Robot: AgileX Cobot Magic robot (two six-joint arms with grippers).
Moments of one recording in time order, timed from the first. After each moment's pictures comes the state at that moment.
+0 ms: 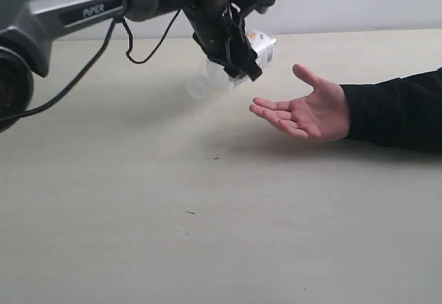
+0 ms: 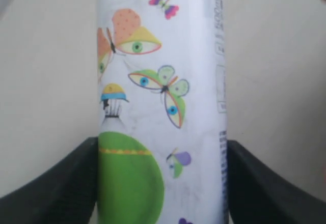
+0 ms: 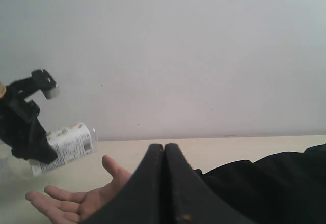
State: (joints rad) left arm -0.52 2.38 -2.13 0.11 0.84 0.26; right arm 0.09 0.01 0.00 0.19 0.03 -0.12
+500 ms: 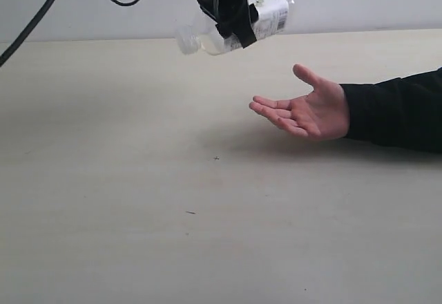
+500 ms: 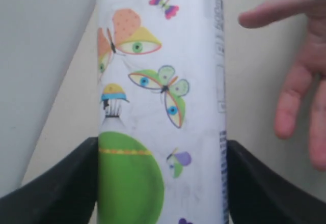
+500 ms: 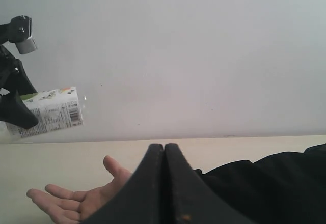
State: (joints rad) left arm -0.57 2.22 -2.13 0.12 0.96 0.54; right arm 0.09 0.01 0.00 0.19 0.03 -0.12
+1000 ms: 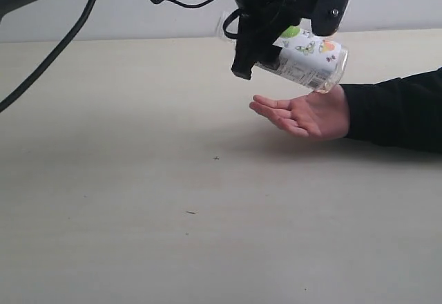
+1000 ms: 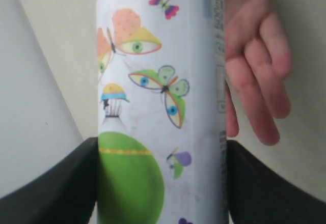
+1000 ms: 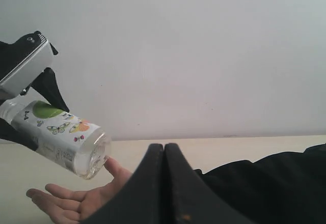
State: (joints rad) left arm -0.69 2.22 -2.13 0.07 0.99 1.32; right arm 0.09 0.01 0.00 0.19 0.03 -0.12
